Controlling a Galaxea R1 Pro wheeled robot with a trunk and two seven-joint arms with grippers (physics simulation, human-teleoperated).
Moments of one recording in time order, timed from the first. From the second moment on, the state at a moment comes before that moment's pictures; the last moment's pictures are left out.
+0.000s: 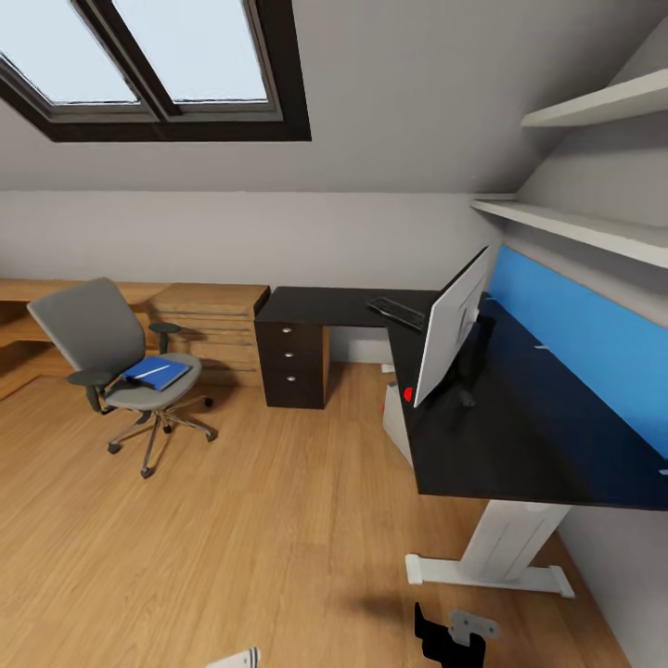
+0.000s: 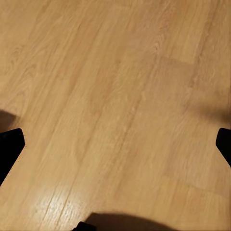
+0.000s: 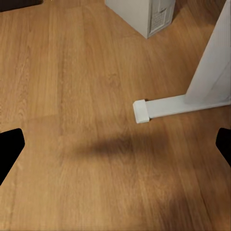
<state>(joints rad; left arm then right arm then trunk) -0.06 -0.16 -0.06 -0.68 0.09 -0.18 0.36 -0.41 0.07 -0.09 -0.10 -0.12 -0.56 -0.03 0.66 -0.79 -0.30</state>
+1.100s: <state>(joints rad) -0.06 -0.16 -0.07 -0.69 0.10 -0.17 0.50 -0.41 0.10 -0.09 -0.10 -0.12 -0.60 -0.06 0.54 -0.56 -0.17</state>
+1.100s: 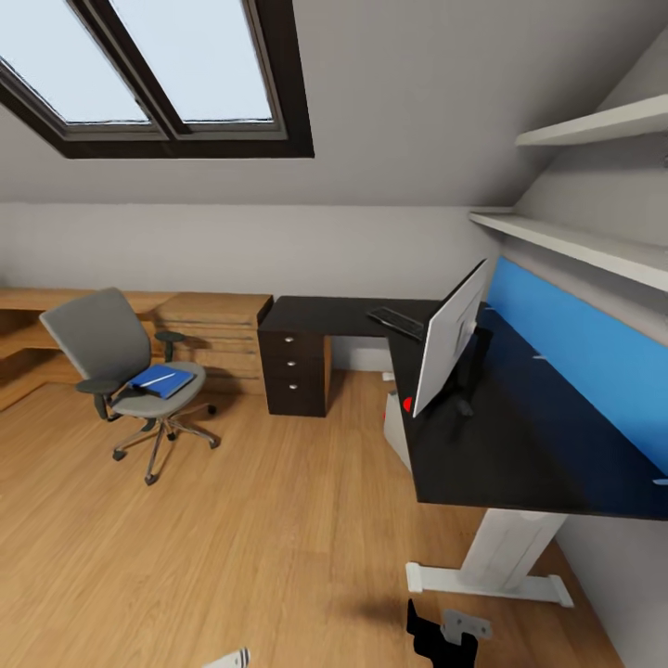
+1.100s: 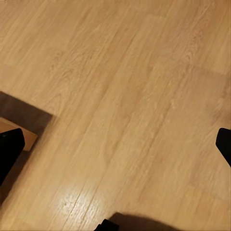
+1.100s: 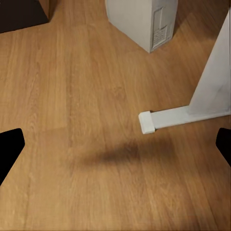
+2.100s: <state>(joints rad) -0.10 -0.16 -0.06 -0.74 0.10 0.03 0.50 -0.41 0.04 -0.11 -0.25 -0.12 -0.29 -0.15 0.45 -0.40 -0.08</state>
